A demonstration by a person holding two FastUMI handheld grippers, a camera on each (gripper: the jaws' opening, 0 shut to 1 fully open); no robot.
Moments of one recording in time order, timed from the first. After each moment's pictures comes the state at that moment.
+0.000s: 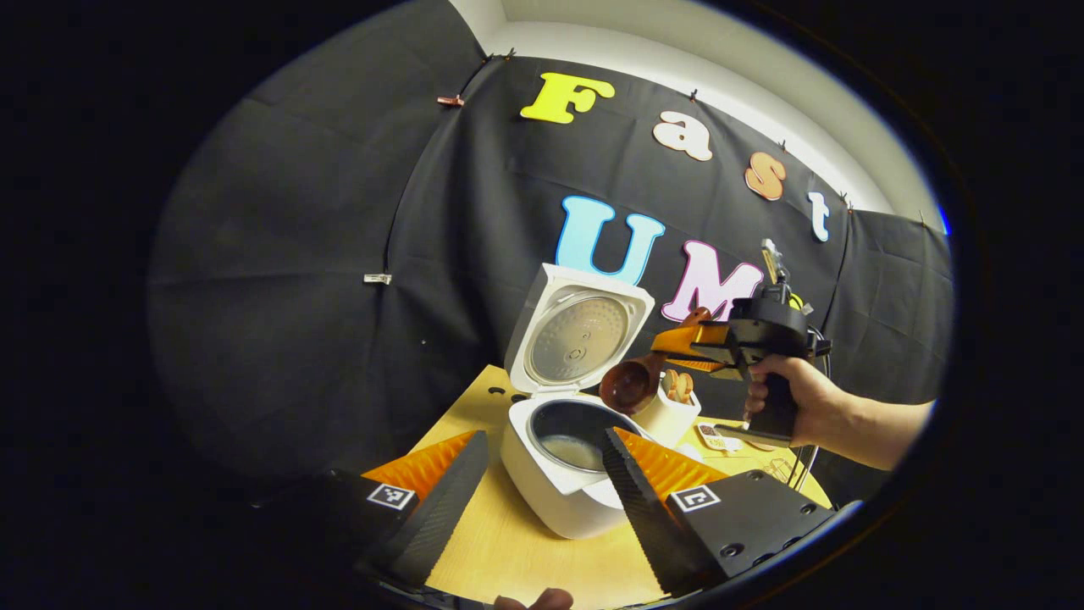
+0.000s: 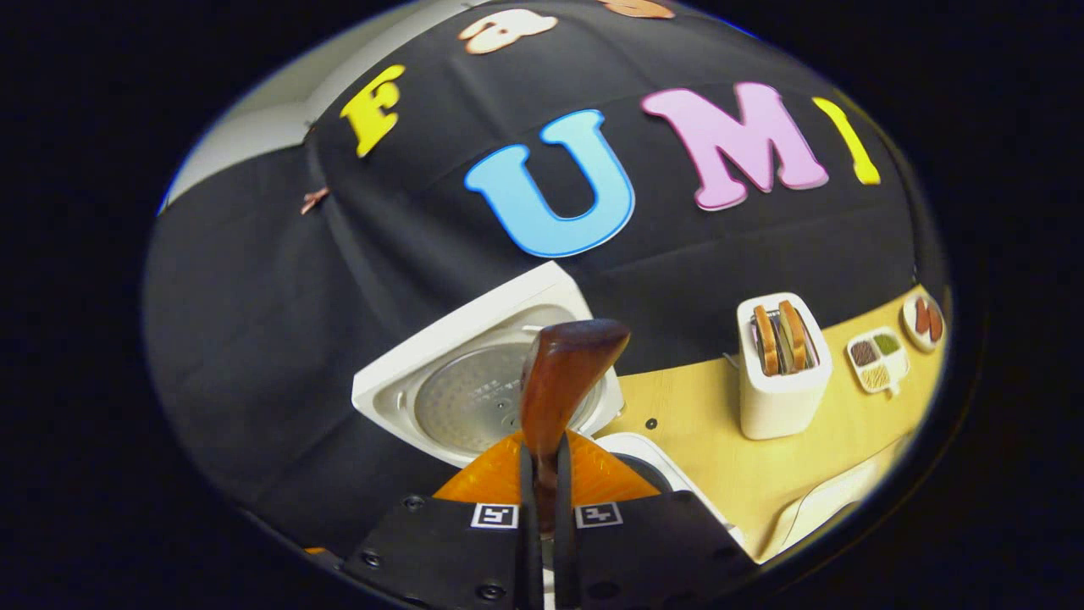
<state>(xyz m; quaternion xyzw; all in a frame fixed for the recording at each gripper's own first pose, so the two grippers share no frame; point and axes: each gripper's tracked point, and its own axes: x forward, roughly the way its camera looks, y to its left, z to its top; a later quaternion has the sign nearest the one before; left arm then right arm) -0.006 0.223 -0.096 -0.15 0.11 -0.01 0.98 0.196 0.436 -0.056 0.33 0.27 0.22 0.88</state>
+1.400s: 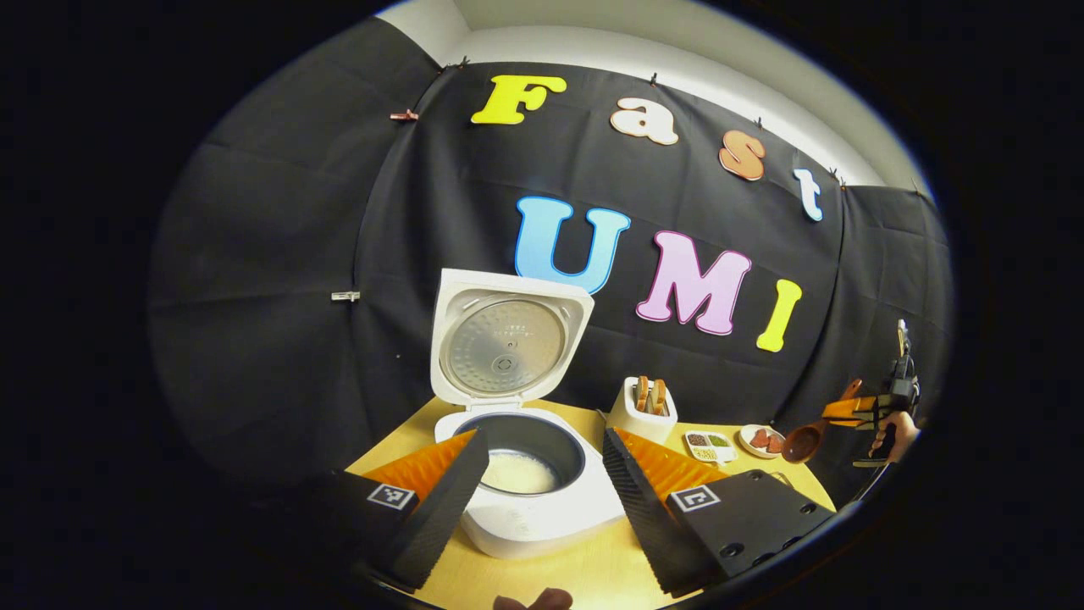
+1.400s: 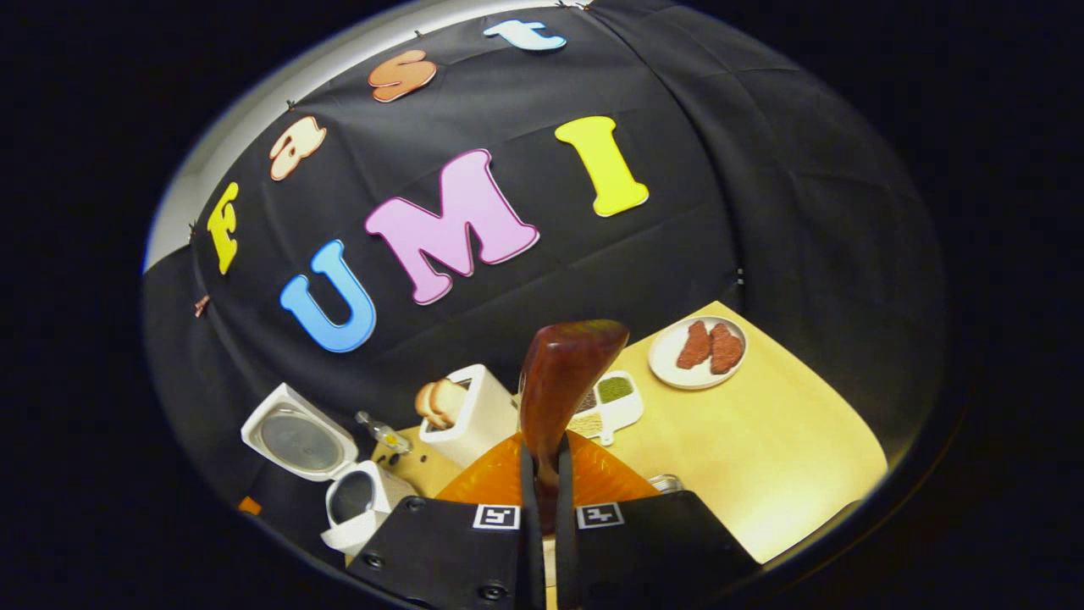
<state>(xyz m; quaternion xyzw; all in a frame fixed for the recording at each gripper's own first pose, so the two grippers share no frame) 0.050 0.095 -0.073 -0.12 0.10 0.01 0.99 0.153 -0.047 -0.179 0.29 0.27 0.00 0.92</state>
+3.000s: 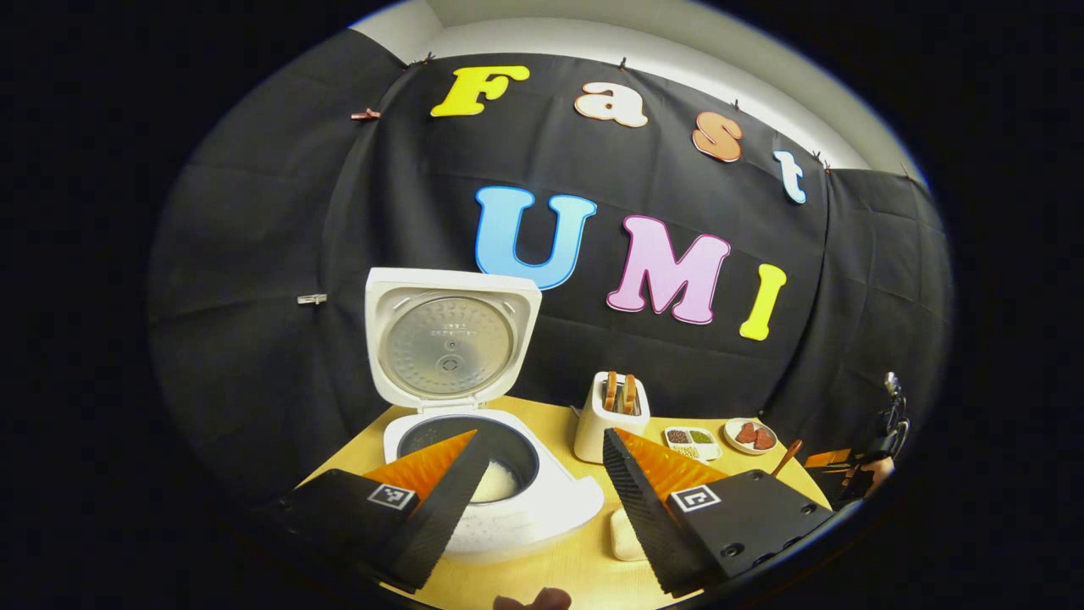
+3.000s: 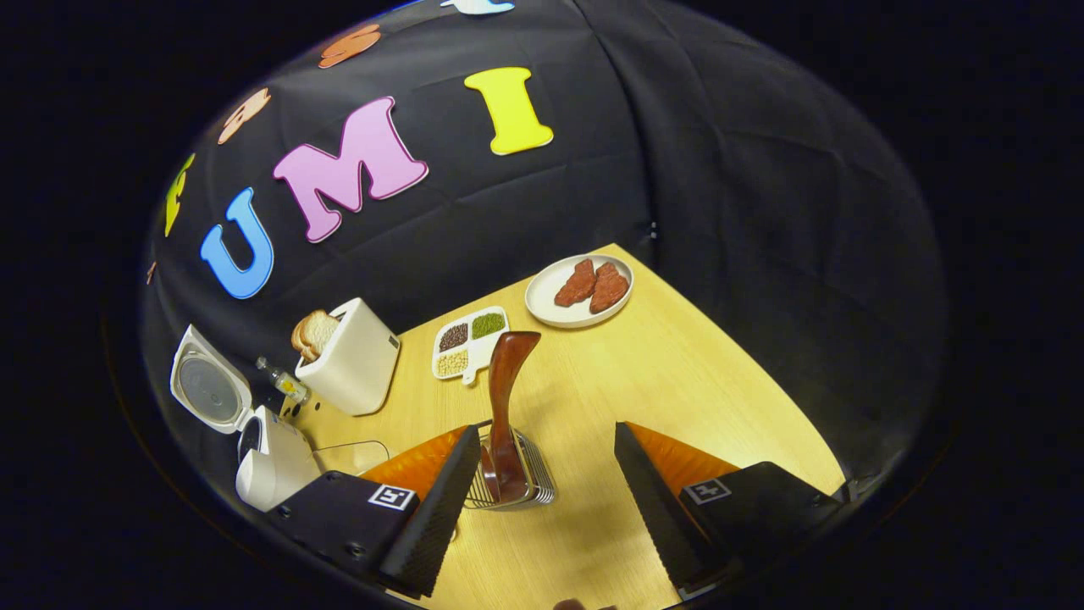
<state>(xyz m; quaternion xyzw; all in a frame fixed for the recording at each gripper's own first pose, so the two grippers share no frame) 0.096 0.032 -0.060 -0.10 0.12 -0.03 0.99 0.075 -0.120 -0.272 0.25 0.34 -0.10 0.90</state>
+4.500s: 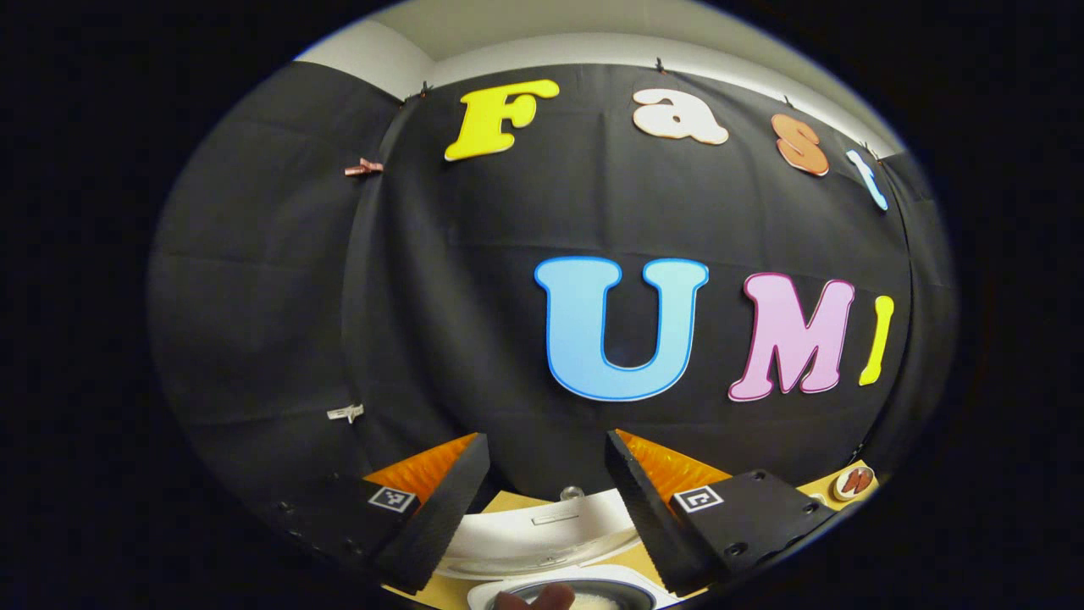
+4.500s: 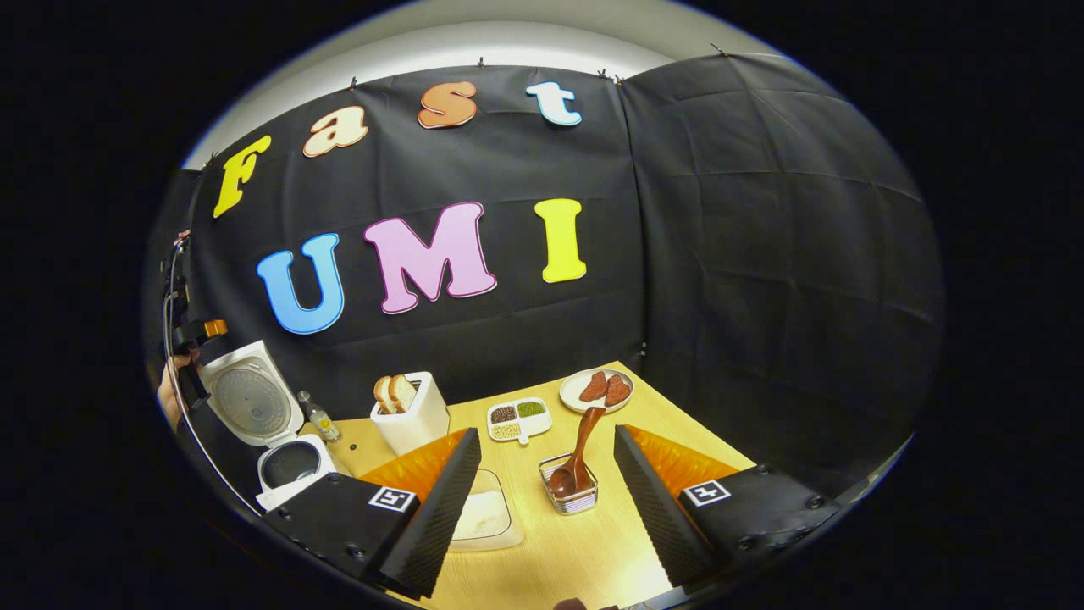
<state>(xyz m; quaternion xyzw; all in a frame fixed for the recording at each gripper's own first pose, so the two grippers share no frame) 0.344 0.188 0.039 -0.02 0.06 0.11 0.99 -0.003 -0.032 -0.085 0.15 0.18 -0.14 0.96</state>
